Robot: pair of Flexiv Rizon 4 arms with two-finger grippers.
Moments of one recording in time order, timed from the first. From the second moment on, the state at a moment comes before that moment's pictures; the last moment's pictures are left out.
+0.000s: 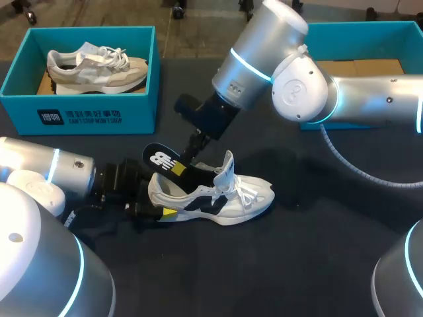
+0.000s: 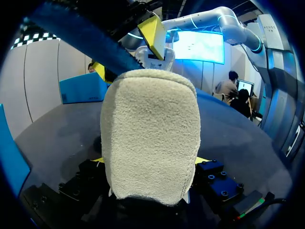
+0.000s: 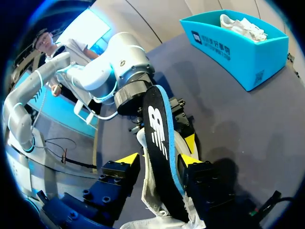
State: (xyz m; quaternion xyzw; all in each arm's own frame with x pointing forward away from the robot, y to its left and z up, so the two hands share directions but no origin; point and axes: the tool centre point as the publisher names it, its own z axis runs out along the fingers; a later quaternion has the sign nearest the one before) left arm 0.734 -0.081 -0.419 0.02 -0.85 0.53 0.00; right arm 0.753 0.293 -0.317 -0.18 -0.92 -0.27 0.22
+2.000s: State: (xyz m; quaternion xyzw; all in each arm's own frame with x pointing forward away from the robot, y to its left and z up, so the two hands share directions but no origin) left arm 0.734 -0.081 -0.419 0.02 -0.85 0.53 0.00; right arm 0.820 0.314 -0.223 -0.16 -0.88 -0.44 -0.04
